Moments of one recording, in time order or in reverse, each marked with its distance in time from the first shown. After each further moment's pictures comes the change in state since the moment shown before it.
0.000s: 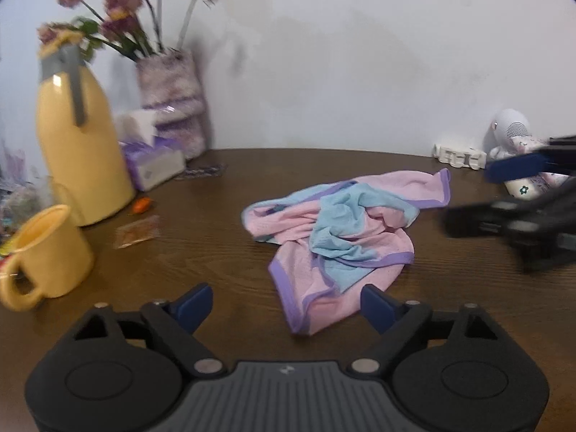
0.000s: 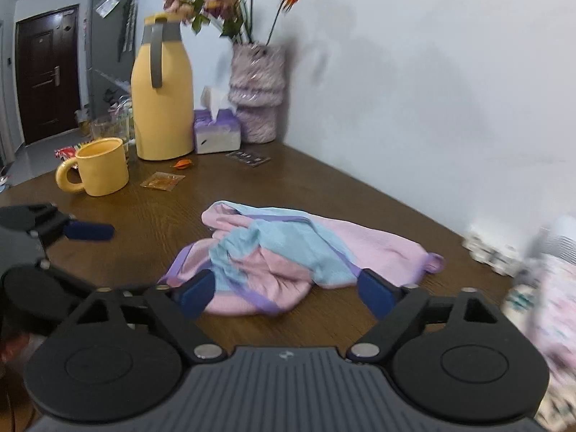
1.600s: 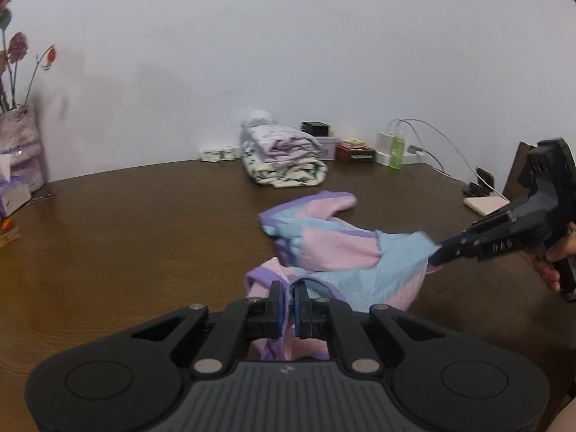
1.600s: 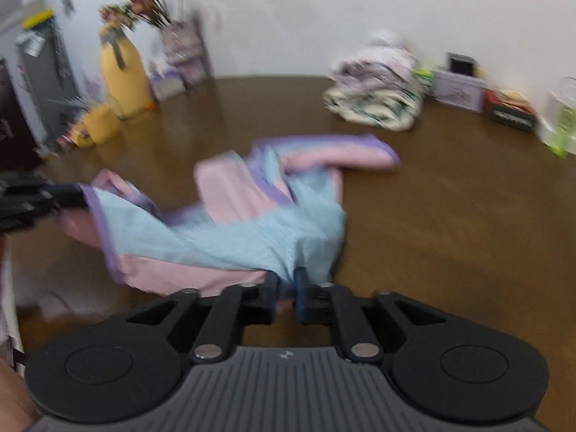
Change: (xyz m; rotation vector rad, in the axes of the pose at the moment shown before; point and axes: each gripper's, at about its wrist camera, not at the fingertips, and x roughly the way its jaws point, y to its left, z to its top) left arm -0.212 -0.097 -0.085 0.218 -0.092 -0.540; right arm -0.282 -0.036 -0.243 0.330 0.144 -0.125
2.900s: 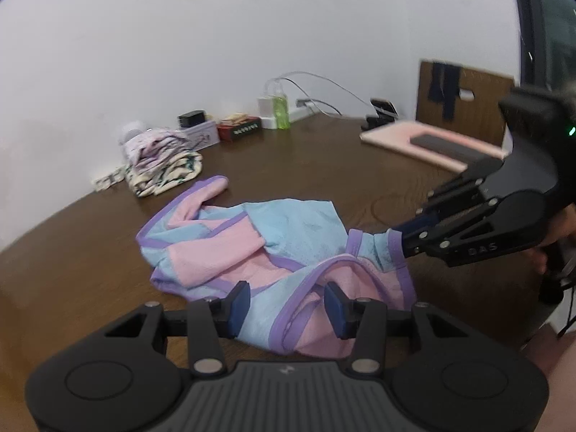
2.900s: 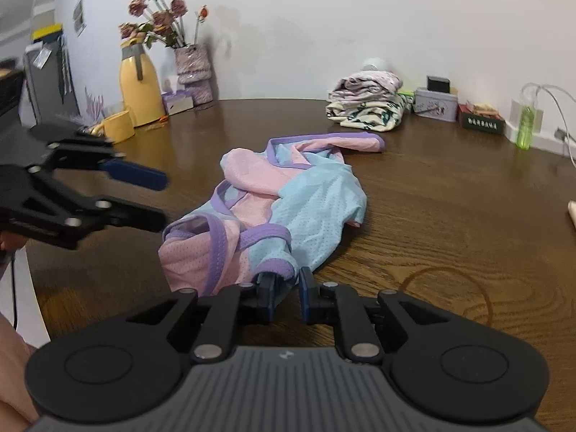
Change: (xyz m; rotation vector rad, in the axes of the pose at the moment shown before) left arm 0.016 -0.113 -0.011 0.384 0.085 -0.181; right arm -0.062 0.031 -0.080 -0.022 -0.151 0.005
